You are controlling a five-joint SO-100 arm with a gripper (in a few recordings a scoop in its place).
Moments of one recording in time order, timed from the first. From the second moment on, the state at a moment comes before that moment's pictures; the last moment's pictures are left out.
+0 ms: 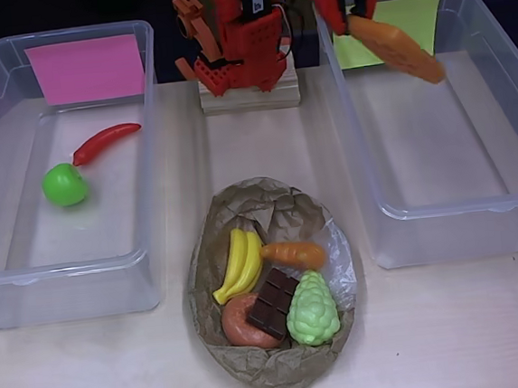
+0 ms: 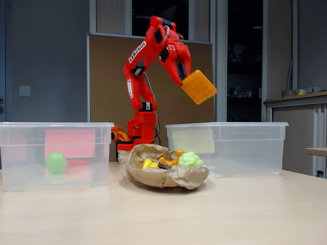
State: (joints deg) arm -37.6 120.7 85.4 104.7 103.2
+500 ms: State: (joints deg) arm -71.8 114.3 105.1 89.6 158.9
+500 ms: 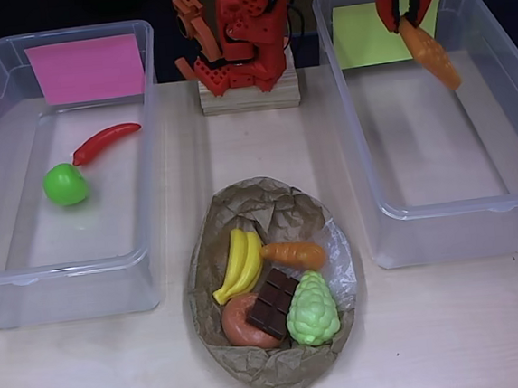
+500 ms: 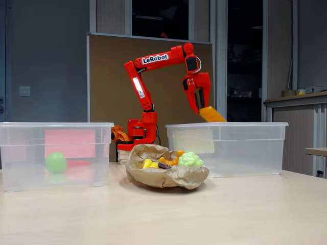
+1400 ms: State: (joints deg) arm -79.4 85.9 115.0 59.9 170.8
